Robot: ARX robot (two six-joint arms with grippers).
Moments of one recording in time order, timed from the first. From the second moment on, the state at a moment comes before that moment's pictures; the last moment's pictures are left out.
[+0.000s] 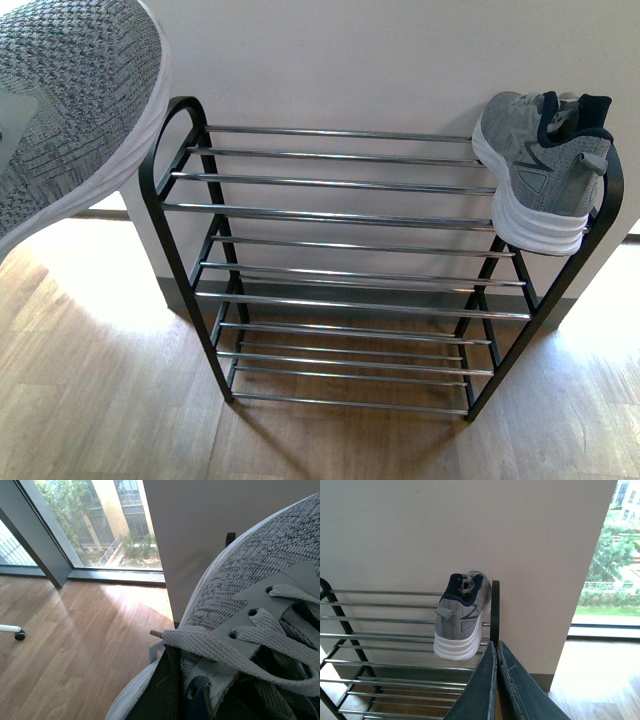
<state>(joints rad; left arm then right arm) -0.48 0.98 0.32 0.39 -0.67 -0.04 0.00 0.30 0.02 0.31 0.00 0.01</state>
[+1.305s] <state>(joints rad) -0.48 0.98 0.32 0.39 -0.67 -0.04 0.00 0.01 0.02 0.00 0.00 0.00</state>
